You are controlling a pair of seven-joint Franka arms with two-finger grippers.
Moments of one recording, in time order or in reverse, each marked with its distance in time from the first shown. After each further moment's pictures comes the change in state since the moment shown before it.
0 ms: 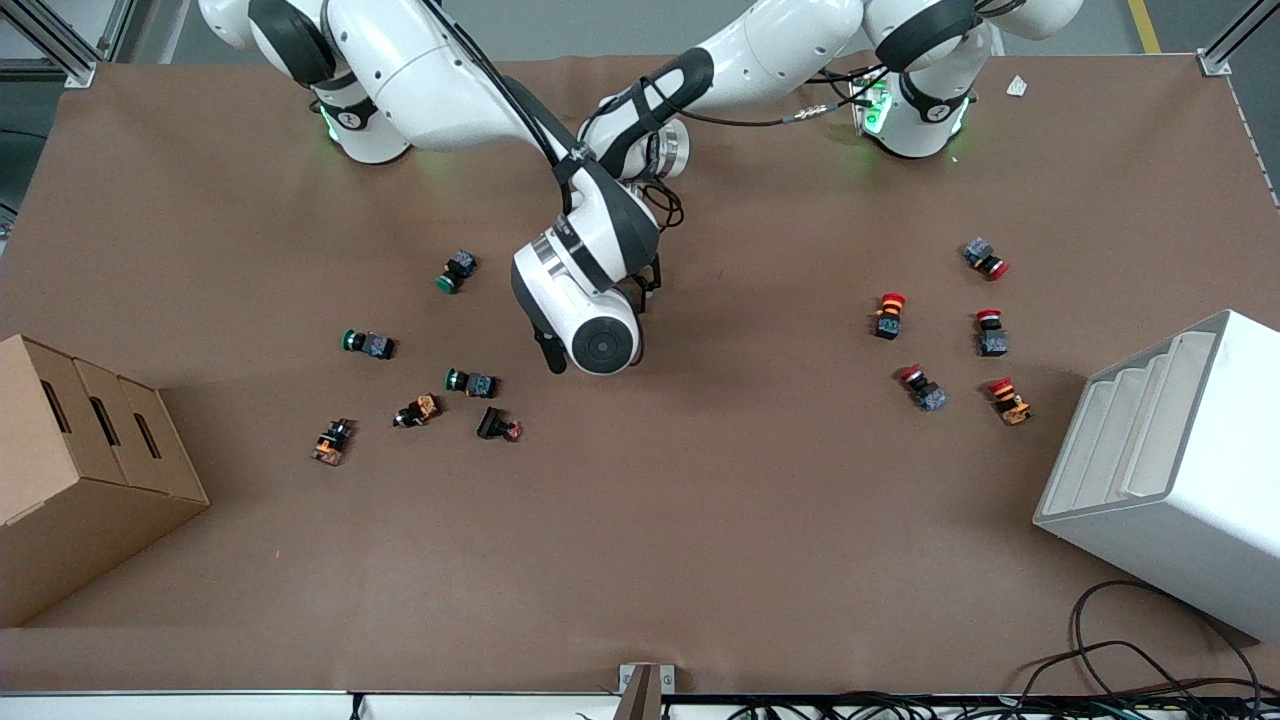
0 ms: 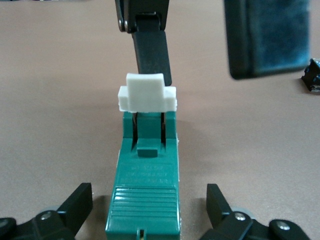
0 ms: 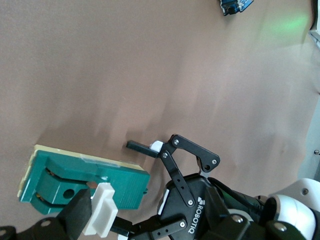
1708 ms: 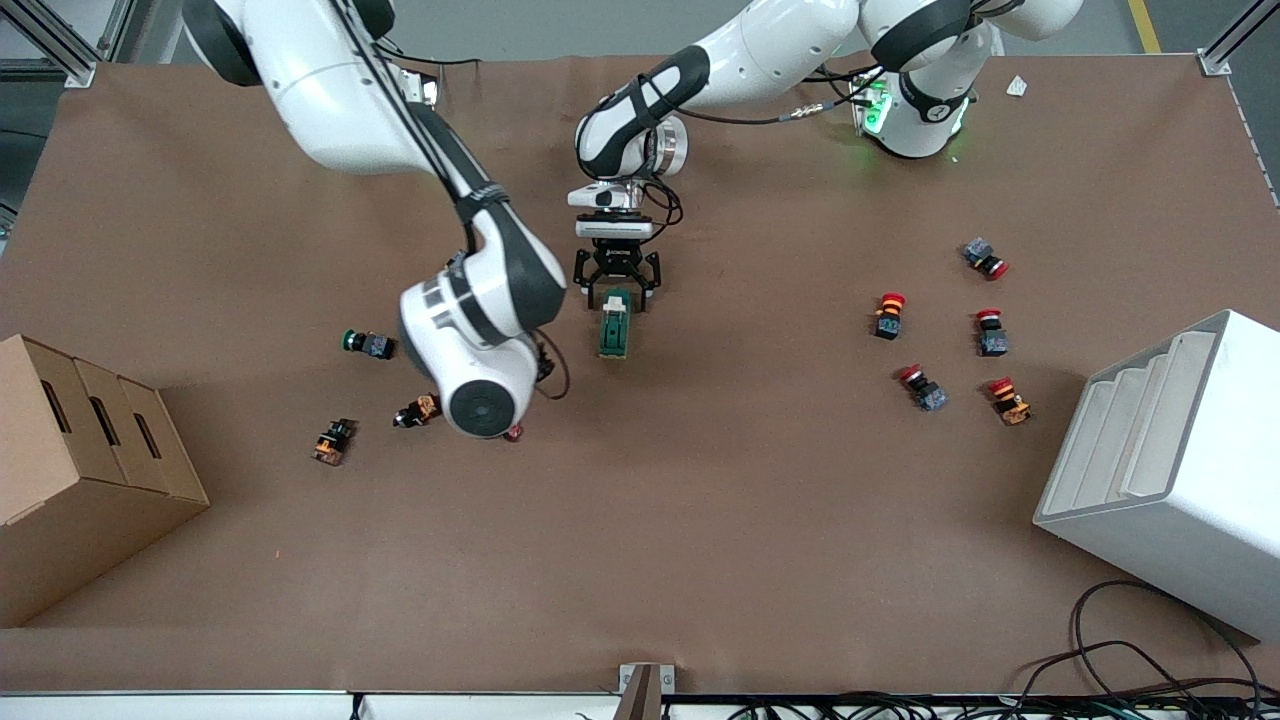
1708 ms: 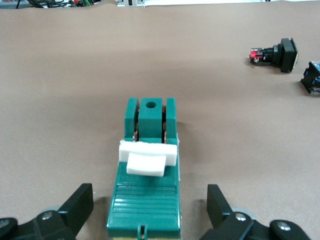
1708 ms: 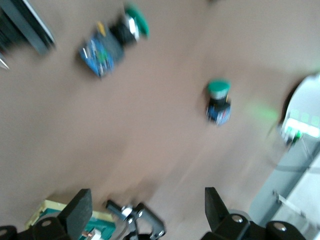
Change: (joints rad) left arm -0.013 0.006 0.002 0.002 0.012 -0.043 -0.017; right arm -0.238 -0.085 0.005 0.022 -0.126 -0.161 -0.529
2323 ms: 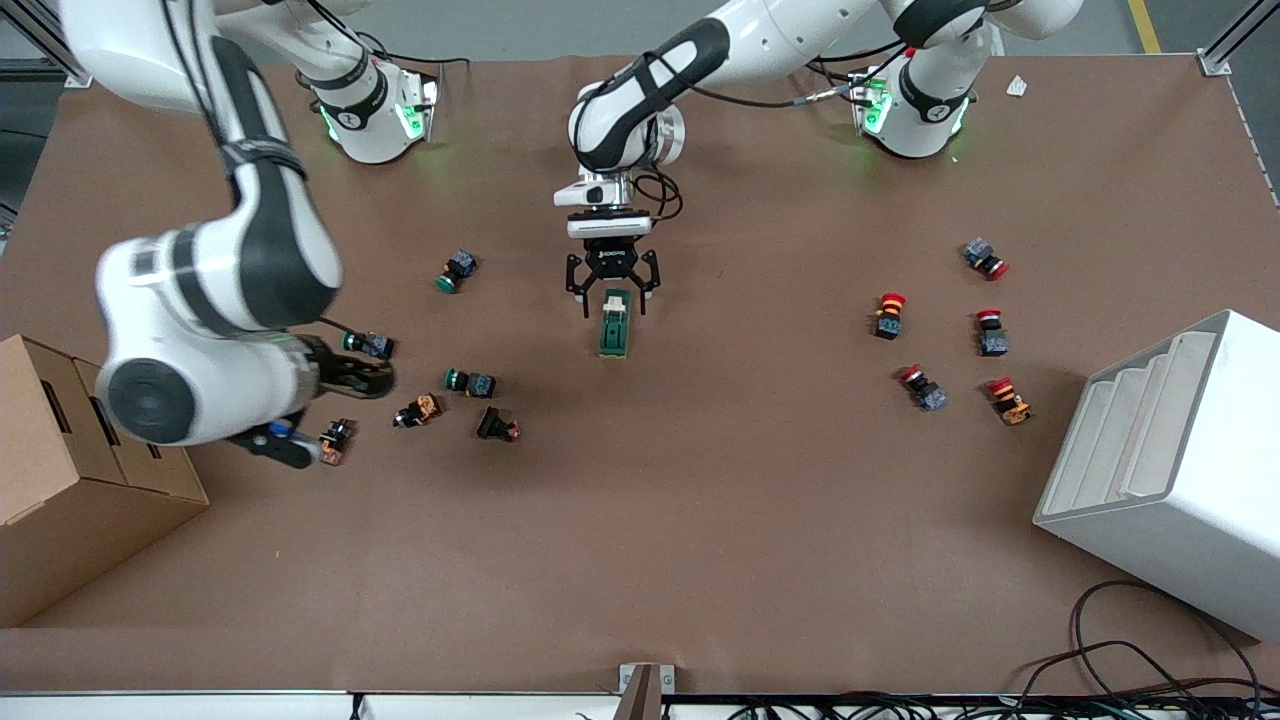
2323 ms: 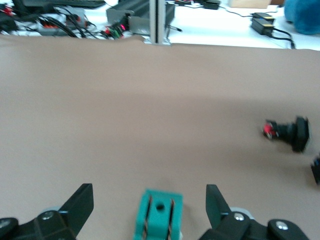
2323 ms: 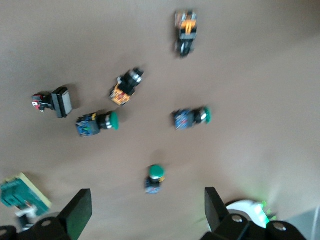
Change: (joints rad) left arm 0.038 -0.154 -0.003 0.044 -0.215 -0.017 0.139; right arm -0.308 -0.227 -0.005 -0.001 -0.142 -0.042 -0.867
